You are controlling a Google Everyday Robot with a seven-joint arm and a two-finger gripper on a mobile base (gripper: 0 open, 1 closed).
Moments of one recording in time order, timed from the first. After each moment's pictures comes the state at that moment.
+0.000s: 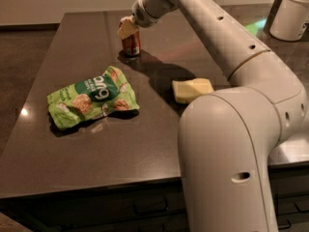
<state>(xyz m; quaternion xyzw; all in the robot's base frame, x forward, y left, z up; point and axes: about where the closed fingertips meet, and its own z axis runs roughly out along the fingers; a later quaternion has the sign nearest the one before) 0.823 0.070 0.915 -0.41 0.81 0.15 0.38</state>
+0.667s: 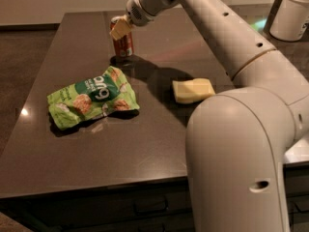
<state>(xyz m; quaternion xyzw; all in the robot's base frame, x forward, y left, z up) 0.786 0.093 0.932 -0.47 0.78 0.18 0.37</state>
